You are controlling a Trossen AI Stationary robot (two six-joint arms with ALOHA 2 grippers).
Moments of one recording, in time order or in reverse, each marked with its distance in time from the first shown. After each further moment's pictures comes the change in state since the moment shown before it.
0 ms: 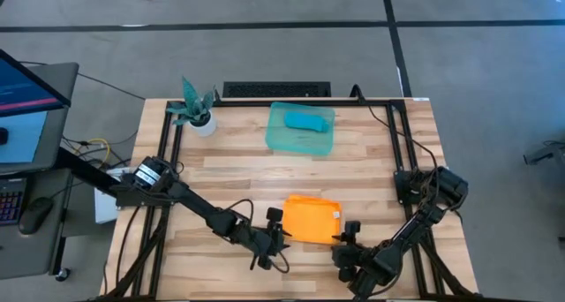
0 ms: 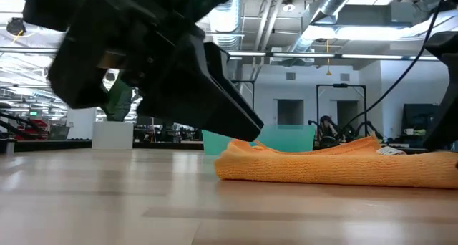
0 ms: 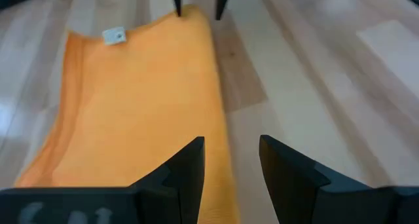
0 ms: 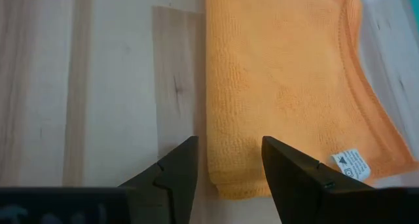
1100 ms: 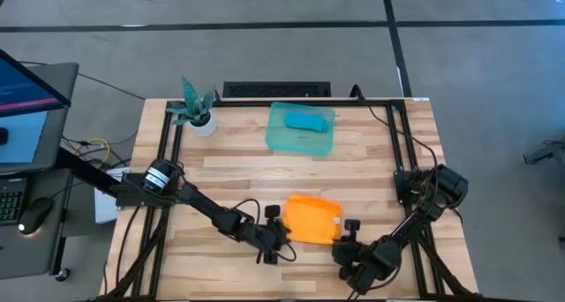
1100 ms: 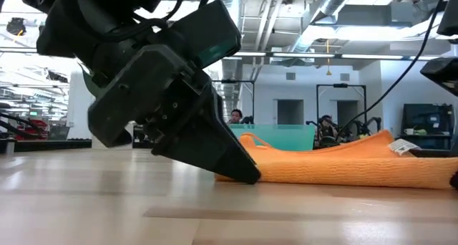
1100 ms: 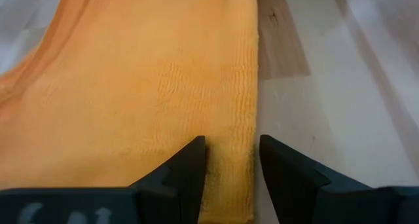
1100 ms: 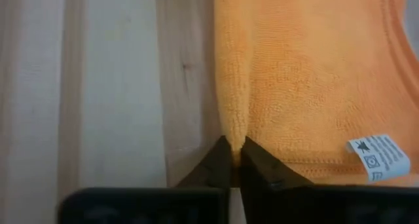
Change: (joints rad) left arm 0.042 0.078 0.001 -0.011 -0.001 -0.245; right arm -0.028 -0.005 -0.083 0.098 -0.103 0.003
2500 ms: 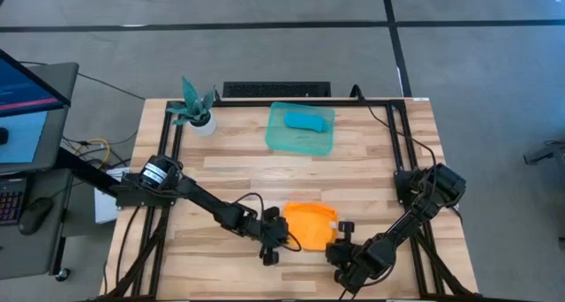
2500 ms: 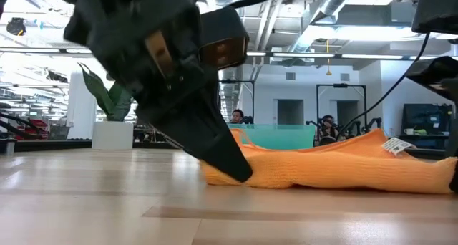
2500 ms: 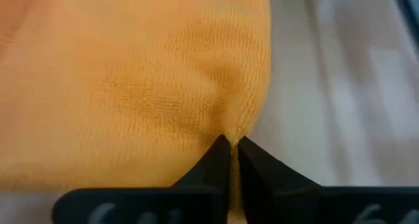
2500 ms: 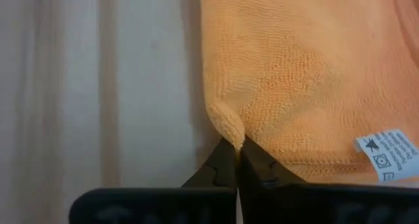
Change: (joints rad) left arm 0.032 -0.034 0.034 -0.123 0.257 -0.238; right arm -0.030 0.001 0.066 0.023 -0.127 -0.030
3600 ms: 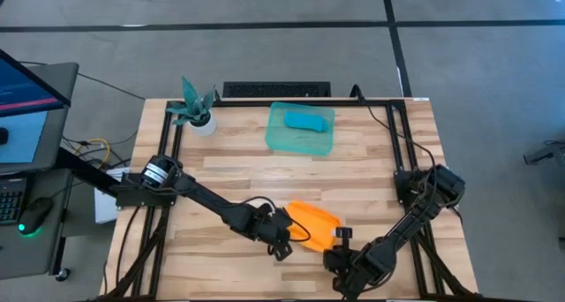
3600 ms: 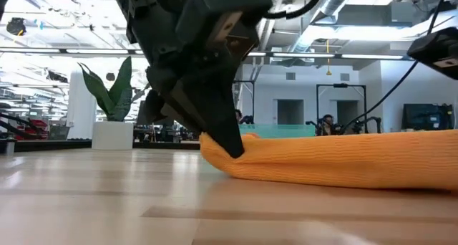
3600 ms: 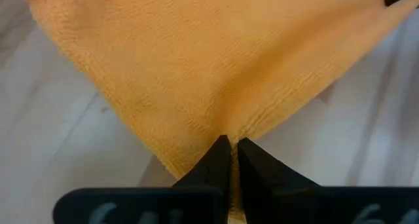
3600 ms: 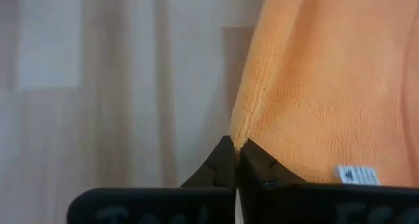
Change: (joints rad) left arm 0.012 0.005 0.258 -0.511 -0.114 -0.420; right arm 0.006 0.002 0.114 -0.066 -0.027 -0.002
